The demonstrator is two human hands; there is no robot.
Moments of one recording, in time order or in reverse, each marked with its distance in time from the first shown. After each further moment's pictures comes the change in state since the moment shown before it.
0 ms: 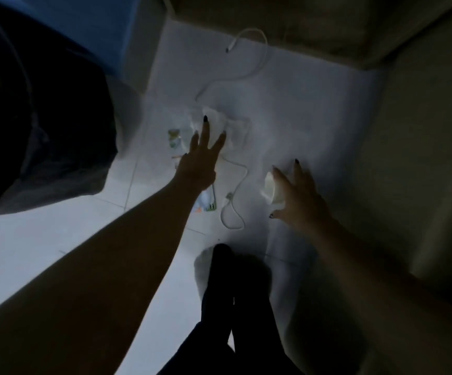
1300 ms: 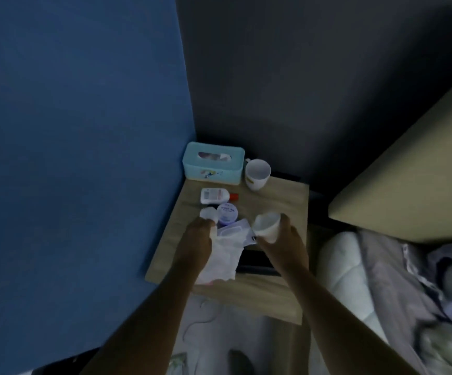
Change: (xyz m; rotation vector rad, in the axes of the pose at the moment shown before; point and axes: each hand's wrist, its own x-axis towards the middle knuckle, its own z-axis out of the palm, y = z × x) left_hand -0.033 0.184 -0.639 -0.463 0.414 -0.049; right_hand -0.119 -0.148 -0.646 0.471 0.696 0.082
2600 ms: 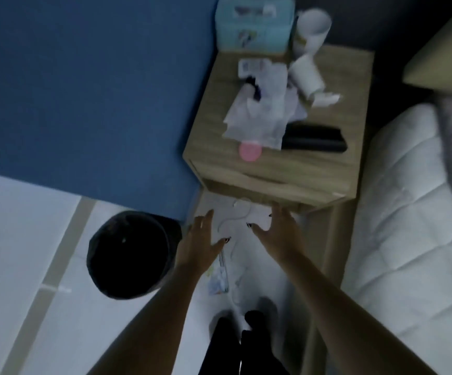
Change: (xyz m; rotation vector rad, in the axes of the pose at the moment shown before) left_hand -0.206 -0.206 0.106 0.195 -0.193 -0.111; right_hand -0.214 0.079 0.170 -0.132 -0.280 -0.030
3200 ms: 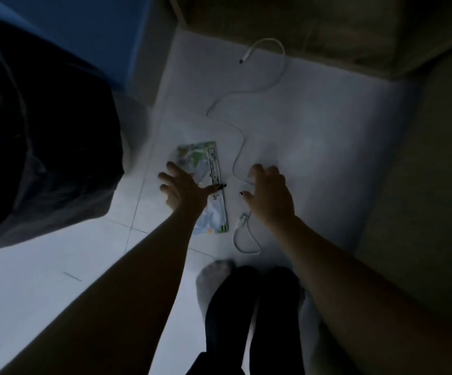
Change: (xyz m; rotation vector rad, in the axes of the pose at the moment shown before) left_hand 0.121 -0.202 0.398 -0.180 0.011 -0.702; right_hand 0.075 0.240 0.401 -0.162 -0.275 -0.019
